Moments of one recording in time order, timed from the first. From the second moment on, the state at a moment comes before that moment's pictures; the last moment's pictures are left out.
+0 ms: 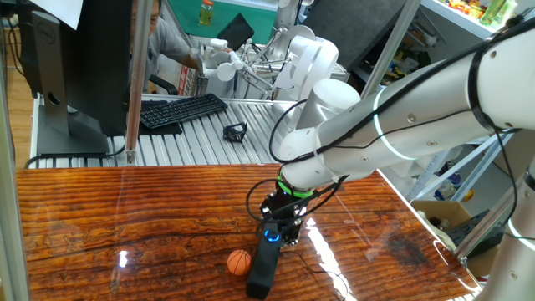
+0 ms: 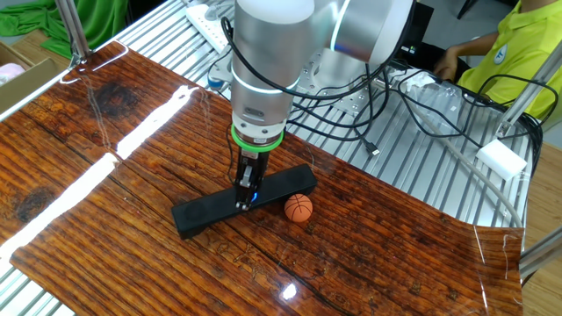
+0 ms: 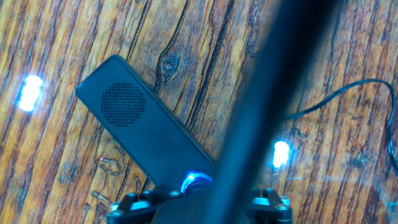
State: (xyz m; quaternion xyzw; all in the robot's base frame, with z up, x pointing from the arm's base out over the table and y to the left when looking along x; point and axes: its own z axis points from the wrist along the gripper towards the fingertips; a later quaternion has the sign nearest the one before) arm 0.526 0.014 0.052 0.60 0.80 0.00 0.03
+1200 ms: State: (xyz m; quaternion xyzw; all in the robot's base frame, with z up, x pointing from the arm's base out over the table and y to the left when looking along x) arm 0.522 0.014 0.067 0.48 0.88 -0.01 0.01
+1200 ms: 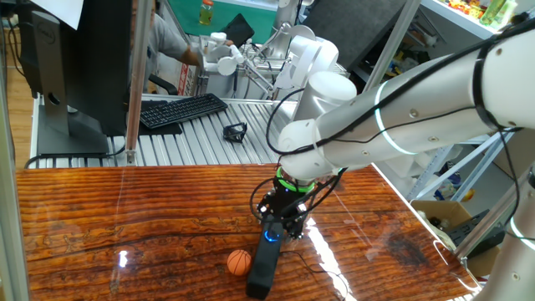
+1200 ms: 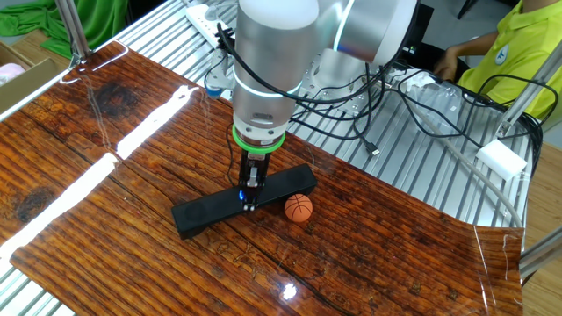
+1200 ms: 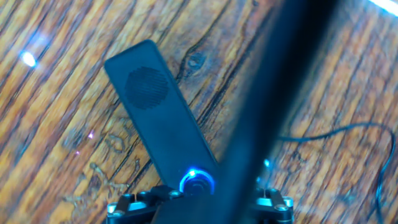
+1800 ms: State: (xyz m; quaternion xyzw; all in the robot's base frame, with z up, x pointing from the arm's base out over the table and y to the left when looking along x) arm 0.522 0.014 0.076 0.33 0.94 -0.01 0.01
